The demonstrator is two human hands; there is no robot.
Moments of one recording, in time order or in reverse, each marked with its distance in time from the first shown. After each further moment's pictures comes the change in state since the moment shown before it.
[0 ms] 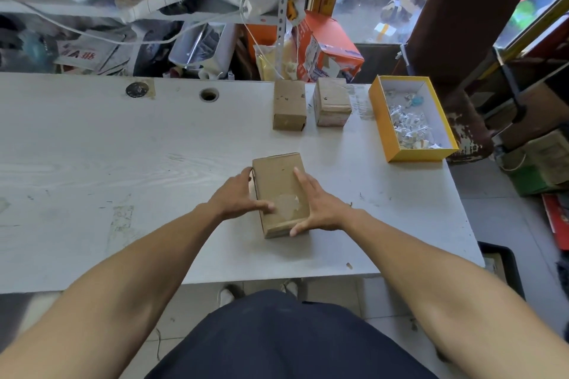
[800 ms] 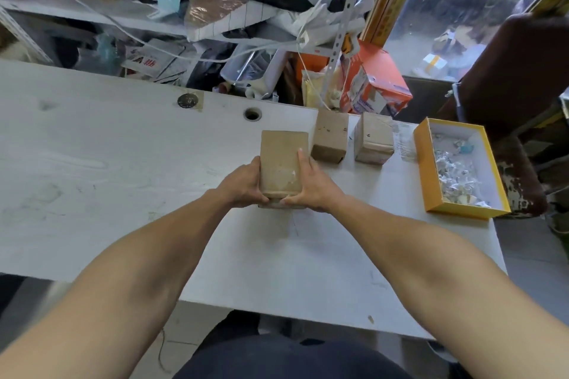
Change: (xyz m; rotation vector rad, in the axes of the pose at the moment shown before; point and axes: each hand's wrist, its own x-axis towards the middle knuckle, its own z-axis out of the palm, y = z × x) left_hand 0.032 -0.012 -0.084 0.148 0.121 -0.036; right_hand 0.117 -0.081 -0.048 -0.100 0.122 -0.063
